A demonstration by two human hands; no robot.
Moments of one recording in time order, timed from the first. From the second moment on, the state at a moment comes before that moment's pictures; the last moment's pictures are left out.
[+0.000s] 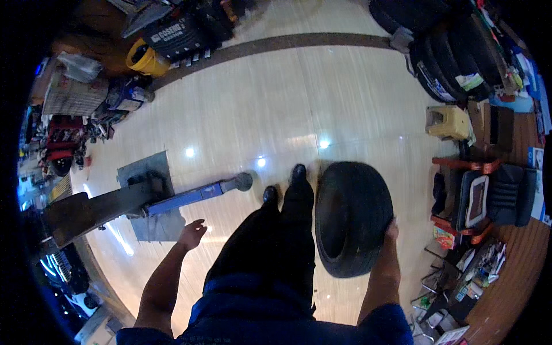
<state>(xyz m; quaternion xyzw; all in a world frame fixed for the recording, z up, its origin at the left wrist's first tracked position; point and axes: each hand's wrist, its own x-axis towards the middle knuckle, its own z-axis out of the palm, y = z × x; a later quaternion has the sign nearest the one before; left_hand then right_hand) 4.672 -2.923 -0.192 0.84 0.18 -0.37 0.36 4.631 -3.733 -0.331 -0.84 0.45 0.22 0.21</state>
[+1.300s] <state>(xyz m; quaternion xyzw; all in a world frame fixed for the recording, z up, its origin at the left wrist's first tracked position) 4.998 -3.131 -0.310 0.50 0.44 0.00 0.75 5.222 -3.268 -0.290 -0.79 -0.03 0.41 0.45</state>
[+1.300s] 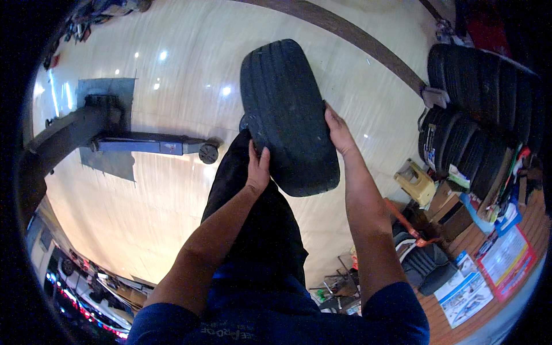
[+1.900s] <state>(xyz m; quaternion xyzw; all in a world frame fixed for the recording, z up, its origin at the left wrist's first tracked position) 5.177 -3.037 -0.234 0.80 0.55 0.04 0.25 5.357 -3.037 -0.166 -0.86 -0.34 0.23 0.31</state>
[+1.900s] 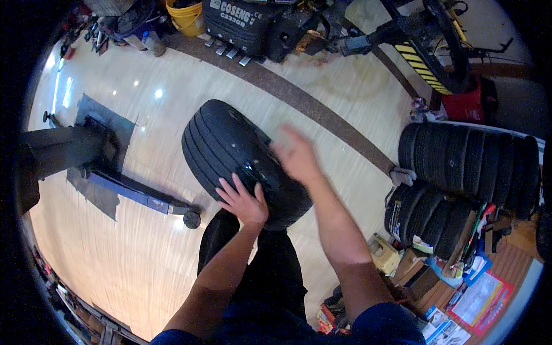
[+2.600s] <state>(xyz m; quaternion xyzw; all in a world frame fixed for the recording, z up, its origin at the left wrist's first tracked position) 5.283 -2.844 -0.278 0.80 0.60 0.03 0.05 5.832 -3.224 -0.045 -0.84 -0.43 -0.32 -0.06</state>
